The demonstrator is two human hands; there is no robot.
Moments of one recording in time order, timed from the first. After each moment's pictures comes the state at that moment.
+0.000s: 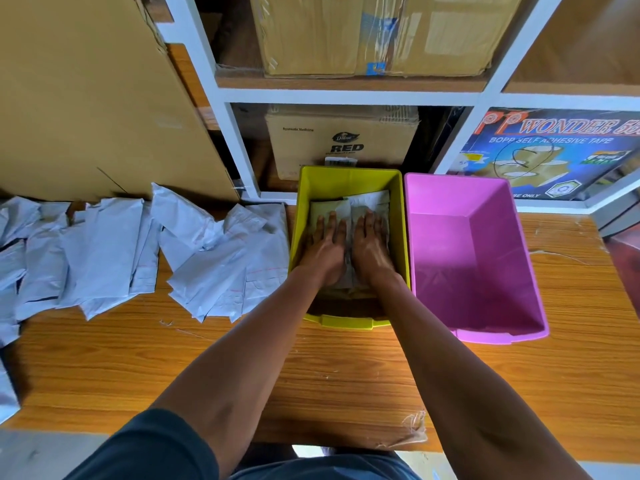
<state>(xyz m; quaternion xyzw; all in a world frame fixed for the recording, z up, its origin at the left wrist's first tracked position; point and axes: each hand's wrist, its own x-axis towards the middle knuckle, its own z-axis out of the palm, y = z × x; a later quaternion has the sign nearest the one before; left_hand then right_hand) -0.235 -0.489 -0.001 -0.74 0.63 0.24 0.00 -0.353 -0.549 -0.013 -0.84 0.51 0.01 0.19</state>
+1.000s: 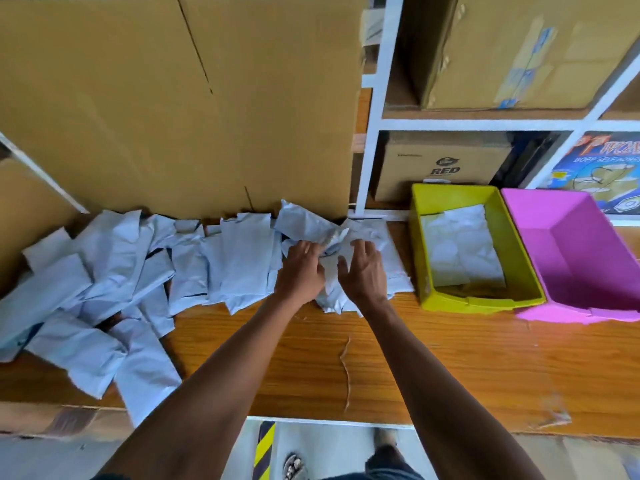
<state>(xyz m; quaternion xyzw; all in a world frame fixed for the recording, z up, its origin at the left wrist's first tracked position) 0.030 -0.262 0.051 -0.77 0.58 0.14 -0.21 -0.110 -0.328 0.033 -0.80 0.53 -0.24 0.18</state>
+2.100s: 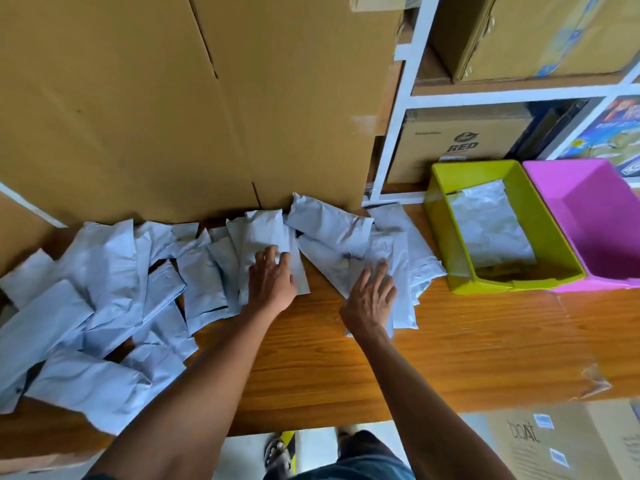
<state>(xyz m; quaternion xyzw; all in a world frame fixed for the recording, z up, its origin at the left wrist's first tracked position) 0.159 -0.239 0.005 -0.81 0.58 0.09 -0.03 -0.042 -0.259 -0.022 -0.72 0.68 0.02 0.13</state>
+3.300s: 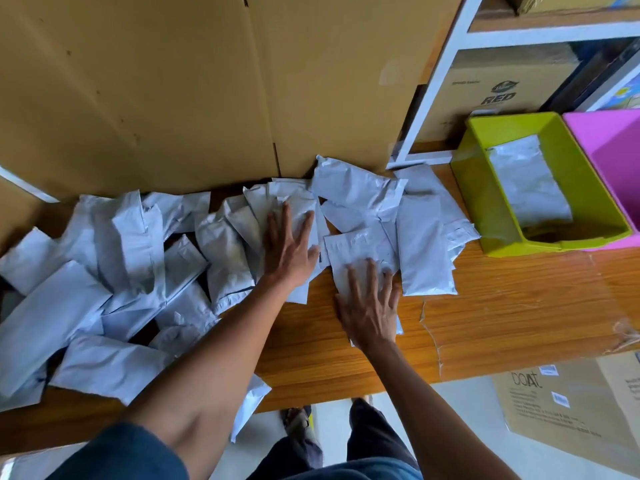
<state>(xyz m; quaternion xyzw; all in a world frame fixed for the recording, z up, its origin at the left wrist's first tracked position) 0.212 -0.231 -0.041 -0.77 0.63 0.11 -0.05 -0.001 -0.169 -0.075 -0.79 0.61 -0.03 0.09</state>
